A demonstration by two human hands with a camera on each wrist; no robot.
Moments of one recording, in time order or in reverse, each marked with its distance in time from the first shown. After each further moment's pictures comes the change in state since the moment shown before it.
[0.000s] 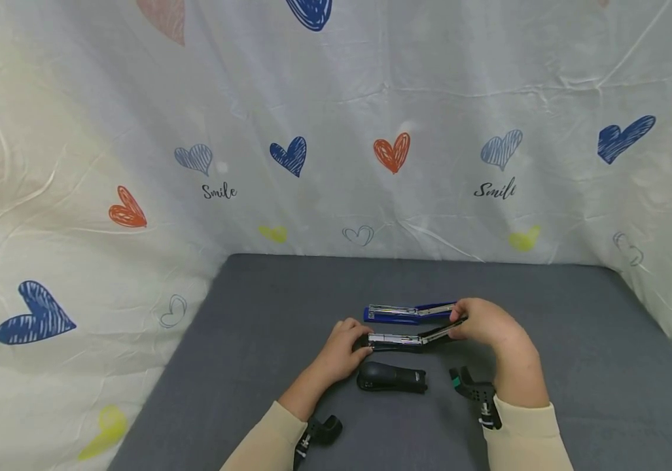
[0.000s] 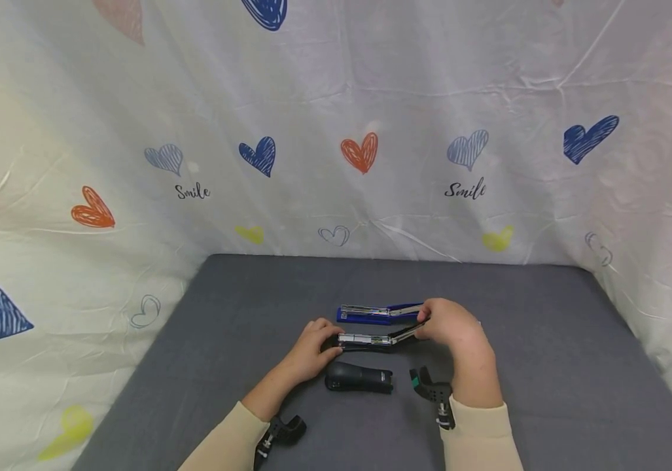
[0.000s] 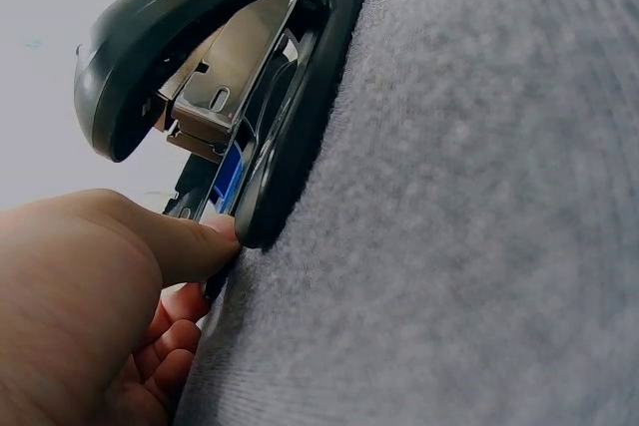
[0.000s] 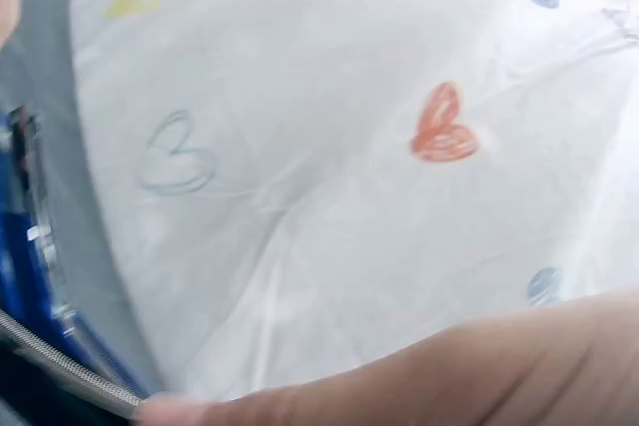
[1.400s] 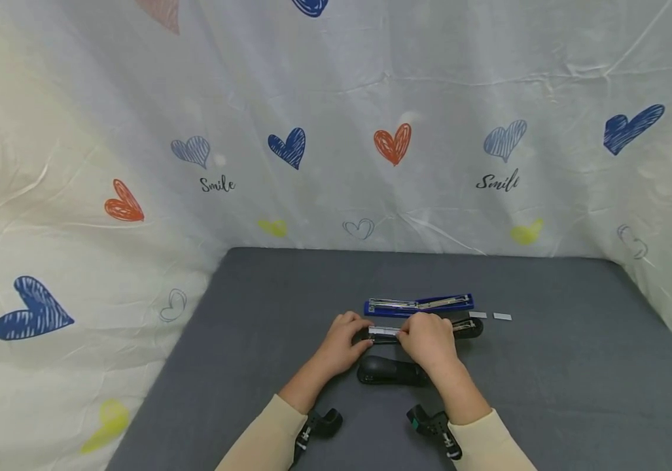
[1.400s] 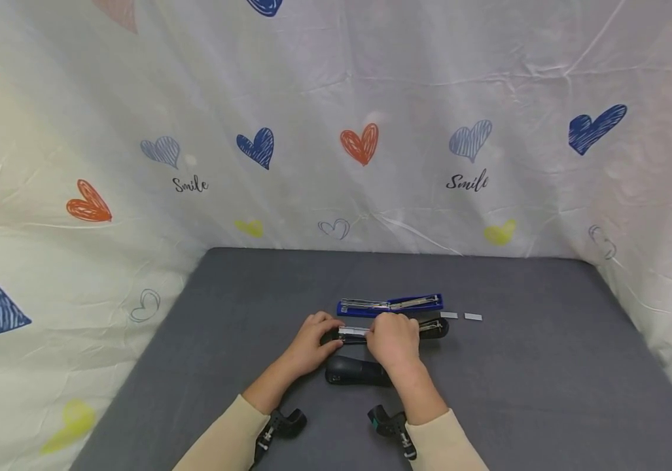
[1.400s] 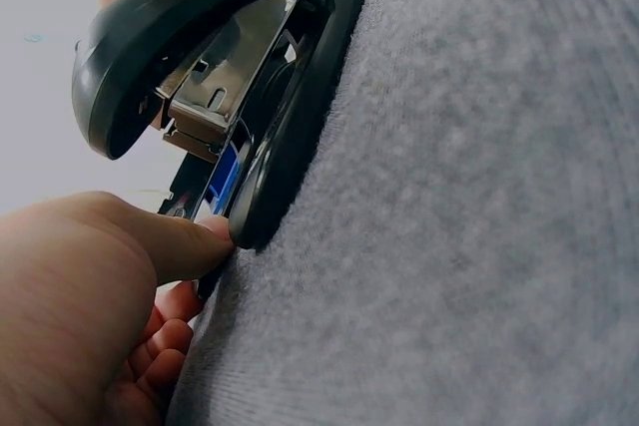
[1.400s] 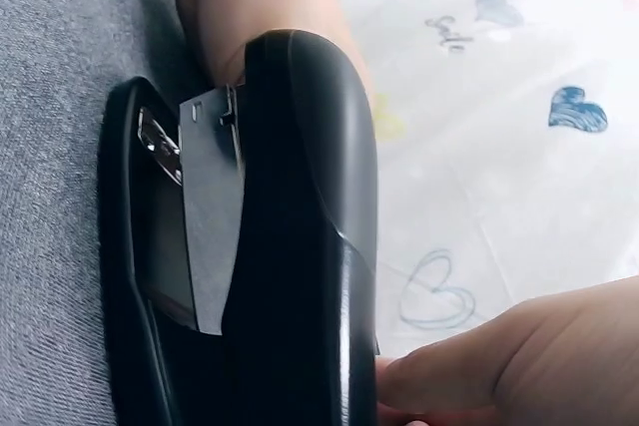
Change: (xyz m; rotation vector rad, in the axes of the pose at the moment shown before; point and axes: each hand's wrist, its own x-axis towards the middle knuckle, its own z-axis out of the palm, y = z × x) left_hand 0.002 -0.001 0.001 -0.019 0.021 0.003; right_hand 0.025 -0.039 0.104 -0.236 0.288 -0.066
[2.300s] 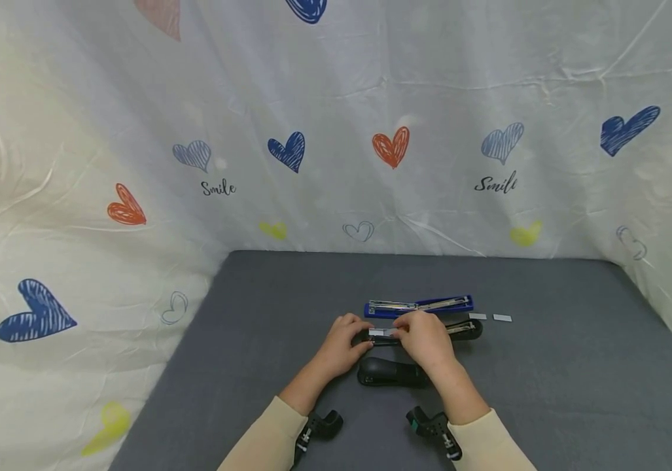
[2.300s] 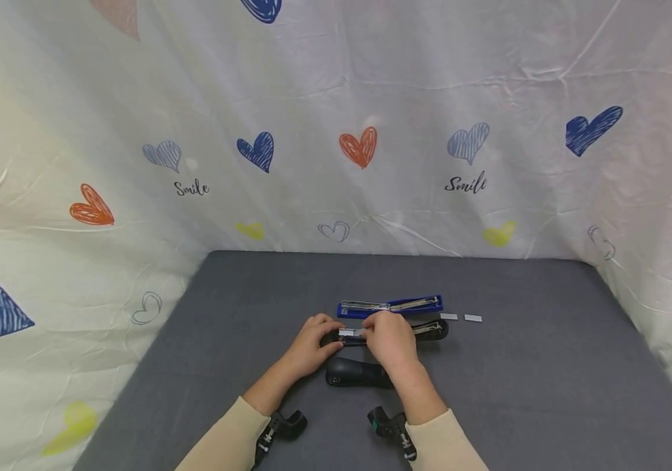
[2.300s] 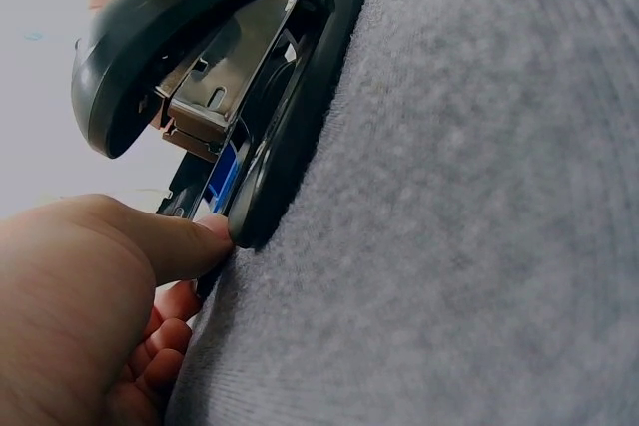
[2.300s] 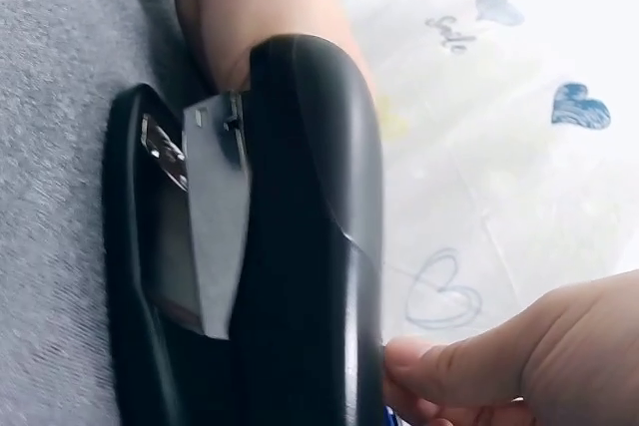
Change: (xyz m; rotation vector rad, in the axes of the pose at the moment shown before) left_hand -0.001 0.001 -0.001 -0.015 0.006 -0.004; right_hand 0.001 -0.001 0.003 0.230 0.051 -0.003
